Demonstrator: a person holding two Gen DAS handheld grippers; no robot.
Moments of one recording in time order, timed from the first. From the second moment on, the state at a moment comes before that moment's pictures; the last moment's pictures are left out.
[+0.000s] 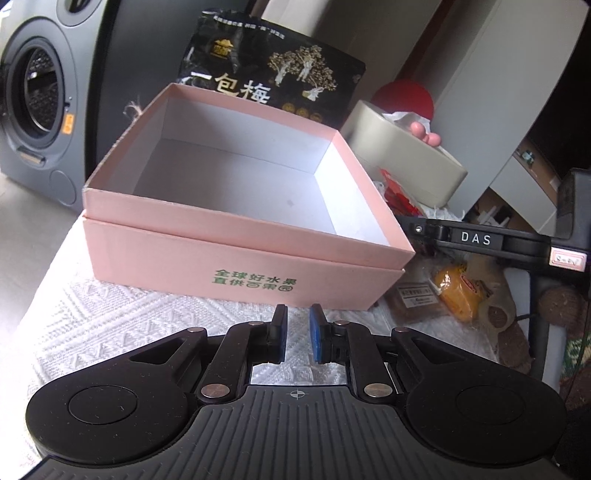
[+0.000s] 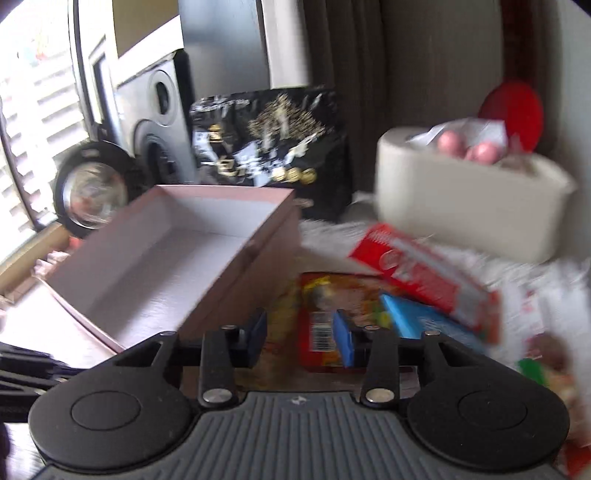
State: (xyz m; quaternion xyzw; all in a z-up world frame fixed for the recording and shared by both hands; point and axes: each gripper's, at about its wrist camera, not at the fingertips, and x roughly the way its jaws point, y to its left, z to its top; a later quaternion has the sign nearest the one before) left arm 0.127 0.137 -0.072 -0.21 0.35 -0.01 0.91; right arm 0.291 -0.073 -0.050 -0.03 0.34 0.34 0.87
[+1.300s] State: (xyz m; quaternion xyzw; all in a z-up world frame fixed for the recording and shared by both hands) left arm 0.077 0.055 -0.043 -0.15 0.36 -0.07 0.92; right arm 0.136 -0.174 -0.054 -0.03 0.38 0.34 0.86
